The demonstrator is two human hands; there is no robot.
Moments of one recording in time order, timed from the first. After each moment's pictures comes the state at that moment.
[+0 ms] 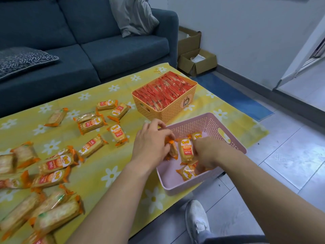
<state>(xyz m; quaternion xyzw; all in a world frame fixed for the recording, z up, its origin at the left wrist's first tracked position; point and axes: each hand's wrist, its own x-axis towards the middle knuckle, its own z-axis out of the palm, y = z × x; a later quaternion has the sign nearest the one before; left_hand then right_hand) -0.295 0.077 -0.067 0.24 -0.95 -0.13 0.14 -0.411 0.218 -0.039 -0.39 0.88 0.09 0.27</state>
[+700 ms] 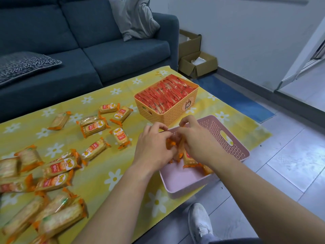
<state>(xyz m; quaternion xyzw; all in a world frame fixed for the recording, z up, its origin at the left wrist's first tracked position) -0.293 0.077 -0.063 0.24 -0.95 -0.16 0.14 -0.414 0.195 -0.061 -0.53 0.82 -0.20 0.00</state>
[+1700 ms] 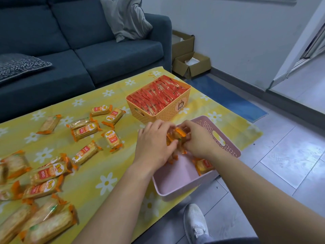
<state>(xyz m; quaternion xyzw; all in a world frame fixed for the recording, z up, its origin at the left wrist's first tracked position) -0.314 0.091 -0.058 0.22 -0.95 -0.16 0.18 -0.436 0.202 -0.070 -0.36 0.85 -0.35 0.16</state>
